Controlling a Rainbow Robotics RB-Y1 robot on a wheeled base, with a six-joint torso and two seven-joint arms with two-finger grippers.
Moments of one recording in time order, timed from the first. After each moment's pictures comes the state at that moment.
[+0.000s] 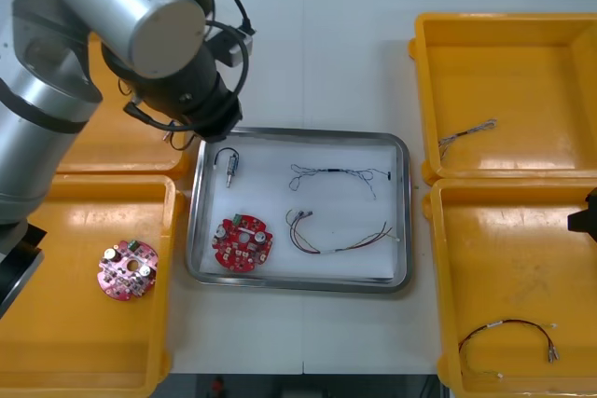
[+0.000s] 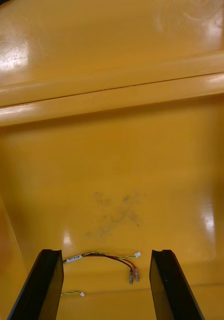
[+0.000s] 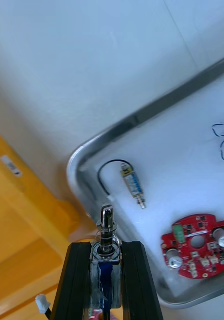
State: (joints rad) right arm -0.05 -0.69 -0.38 -2.32 -0.83 1.92 1.17; left arm -0.86 0.50 -0.38 -1.82 0.62 1.91 -1.36
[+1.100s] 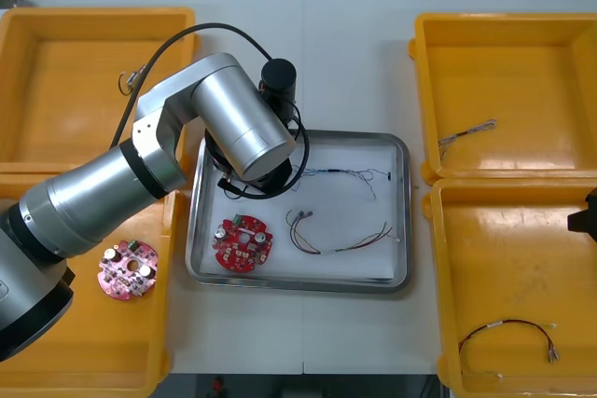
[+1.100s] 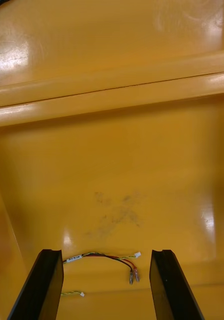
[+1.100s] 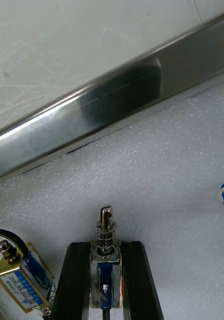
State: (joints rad) right arm -0.05 -0.69 -0.38 -2.32 -0.83 1.92 1.17; left arm -0.86 0.43 -0.76 -1.54 0.49 1.55 -1.08
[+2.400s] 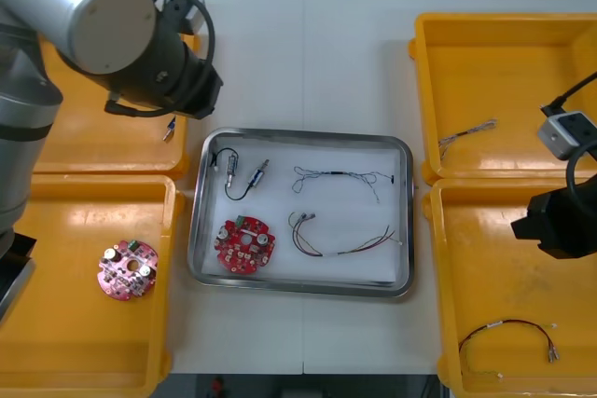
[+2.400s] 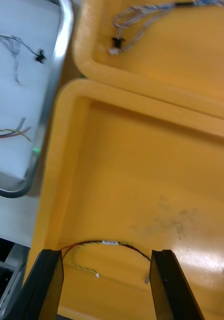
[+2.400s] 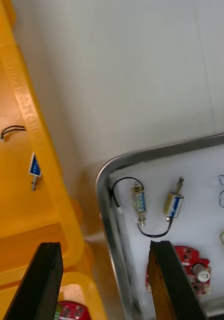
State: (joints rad) right arm -0.19 -0.83 -0.15 -2.47 -1.02 1.92 1.17; left arm -0.78 0.52 -0.20 -1.96 0.58 1.91 -1.16
